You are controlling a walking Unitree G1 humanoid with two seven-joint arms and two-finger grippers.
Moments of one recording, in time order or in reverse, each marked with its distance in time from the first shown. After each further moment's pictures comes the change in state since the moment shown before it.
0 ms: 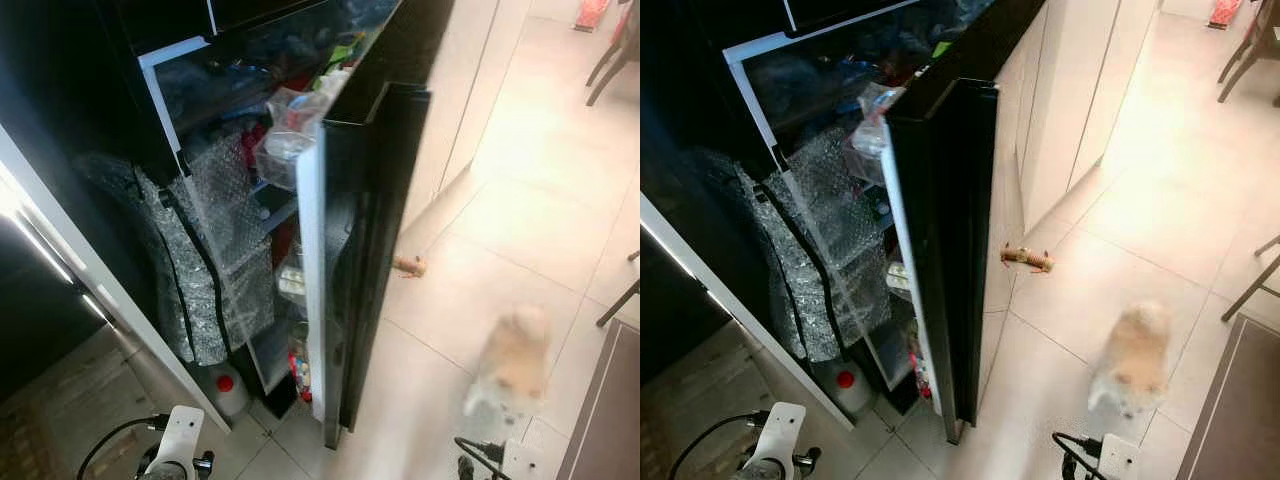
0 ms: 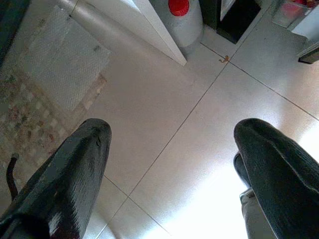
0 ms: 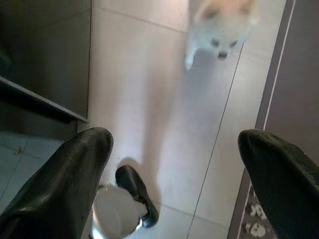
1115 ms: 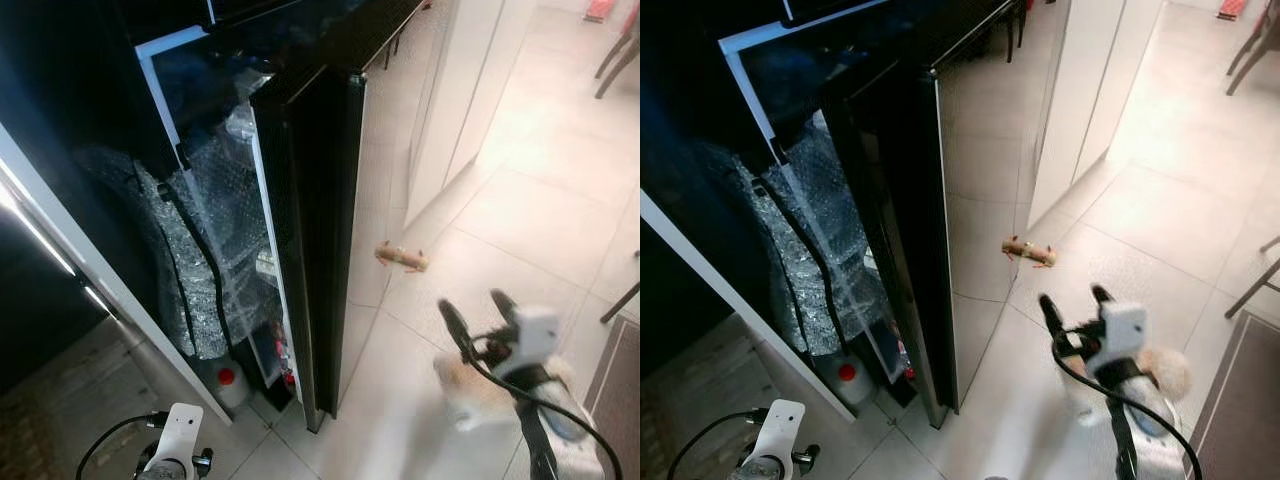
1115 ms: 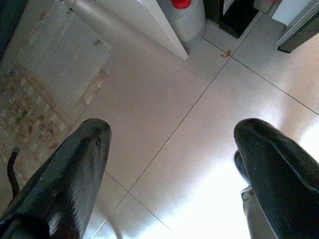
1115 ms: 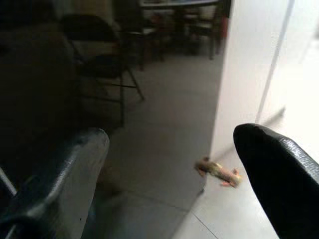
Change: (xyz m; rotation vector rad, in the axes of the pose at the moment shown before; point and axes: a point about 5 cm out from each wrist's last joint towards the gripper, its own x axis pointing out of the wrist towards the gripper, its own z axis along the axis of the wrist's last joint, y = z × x) left arm 0.001 0.002 0.003 0.002 -0.006 0.005; right arm -0.038 0.050 0.182 -0.280 -0.767 0.614
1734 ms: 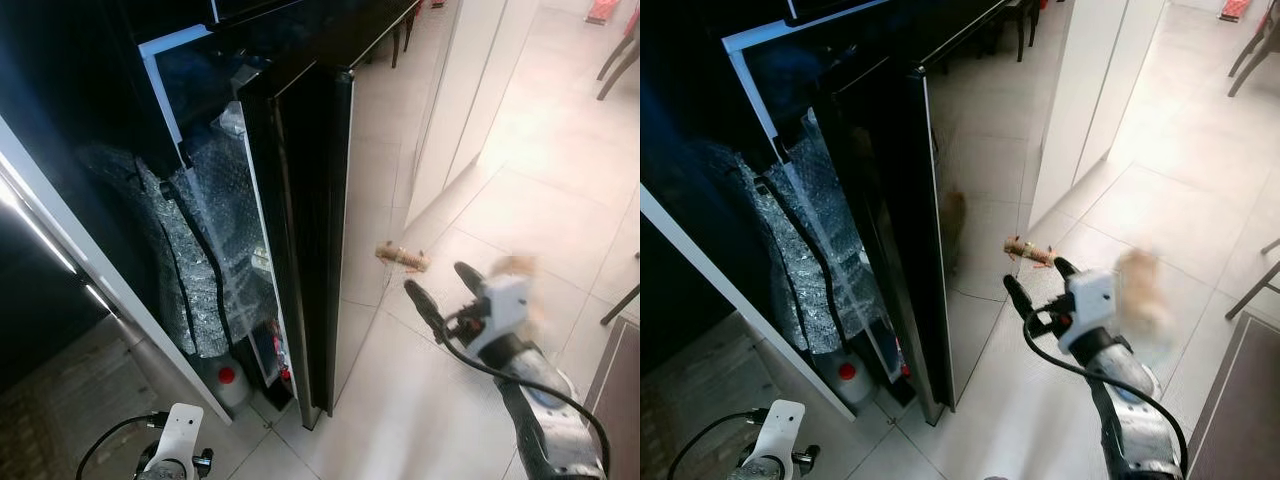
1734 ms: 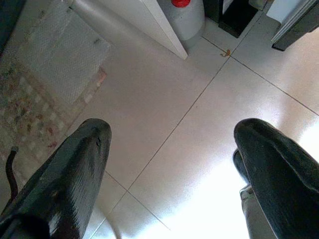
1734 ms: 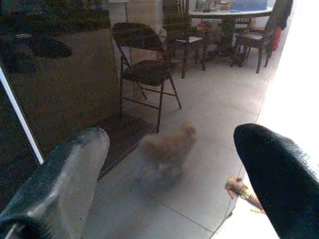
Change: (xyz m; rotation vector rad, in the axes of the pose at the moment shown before) left arm 0.000 0.000 0.000 -0.001 0.001 -0.001; right arm 0.025 0.026 0.031 -0.032 -0.018 0.152
